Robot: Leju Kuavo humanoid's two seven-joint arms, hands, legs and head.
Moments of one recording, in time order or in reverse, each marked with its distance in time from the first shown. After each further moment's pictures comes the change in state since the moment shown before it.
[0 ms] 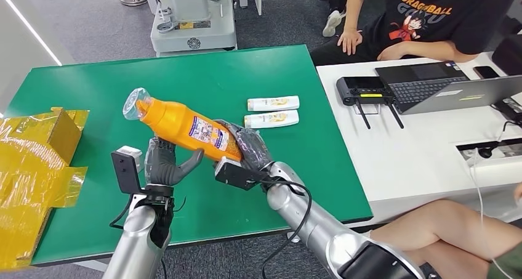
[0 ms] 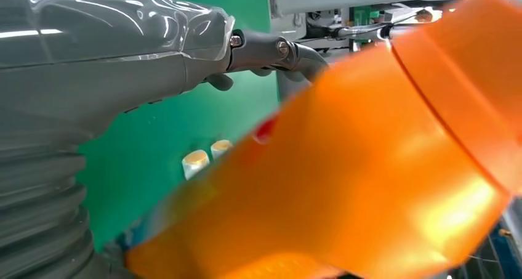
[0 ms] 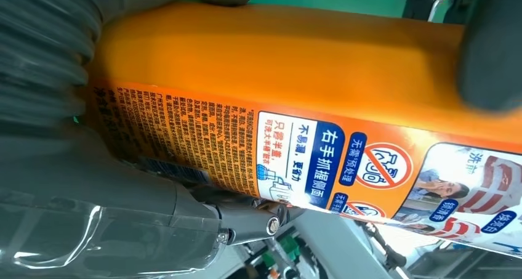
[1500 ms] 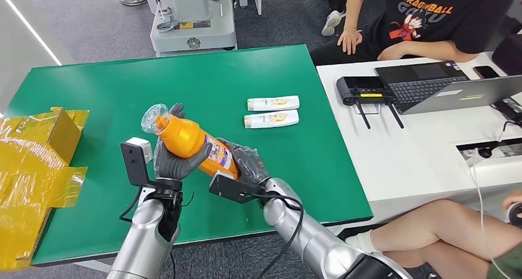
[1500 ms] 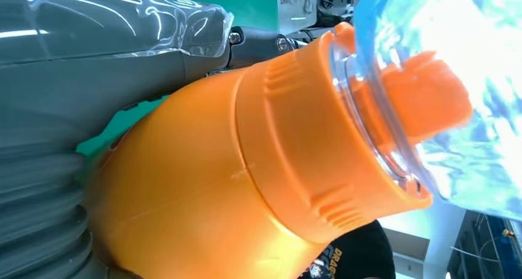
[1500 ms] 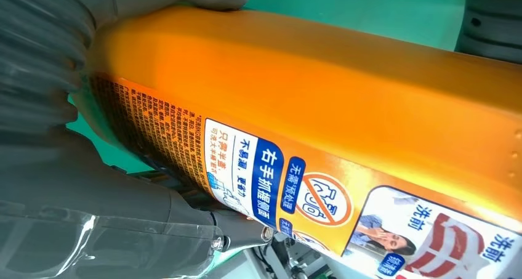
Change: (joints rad) left arm -0.048 -0.041 0.004 0.068 0.012 -0.010 0.016; right arm 0.065 0.037 -0.031 0.052 0.093 0.035 0.084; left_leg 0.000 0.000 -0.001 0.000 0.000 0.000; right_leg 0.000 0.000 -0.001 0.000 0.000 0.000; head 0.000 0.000
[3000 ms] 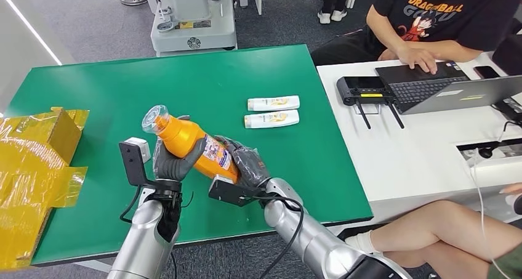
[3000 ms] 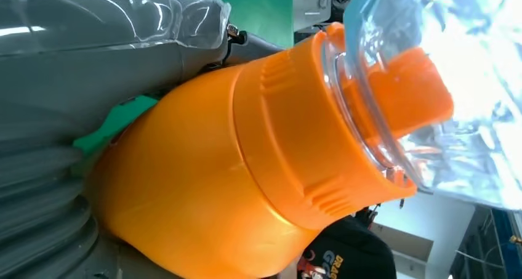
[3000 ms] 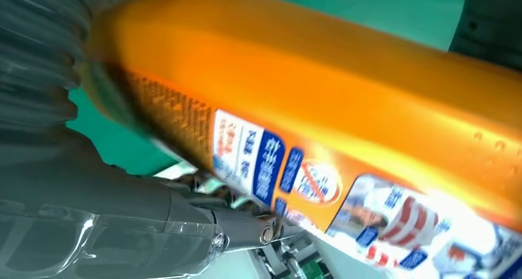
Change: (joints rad) left arm -0.003 0.002 0.017 0.026 0.042 0.010 0.002; right arm 0.005 -0.007 -0.031 -0.008 0.056 -0.058 -0.009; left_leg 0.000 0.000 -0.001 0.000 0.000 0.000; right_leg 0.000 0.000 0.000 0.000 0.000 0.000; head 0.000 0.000
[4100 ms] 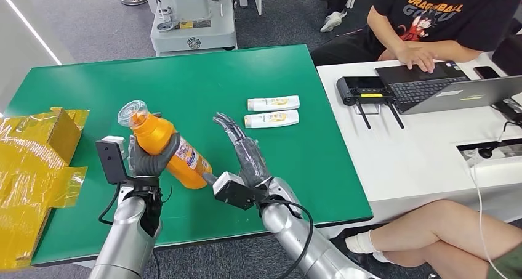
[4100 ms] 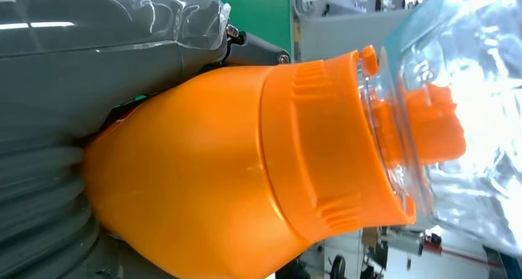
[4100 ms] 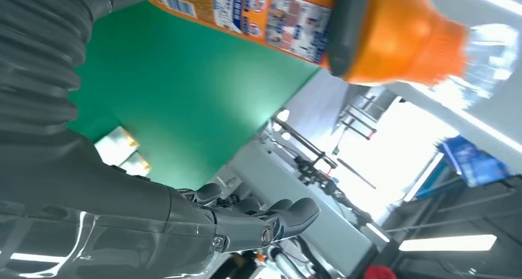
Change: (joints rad) left arm -0.033 0.061 0.088 0.026 -0.030 0.083 -0.025; right arm 0.150 -0.011 0.020 -0.411 -0.128 0.024 -0.041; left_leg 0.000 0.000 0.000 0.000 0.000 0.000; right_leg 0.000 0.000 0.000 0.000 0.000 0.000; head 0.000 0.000
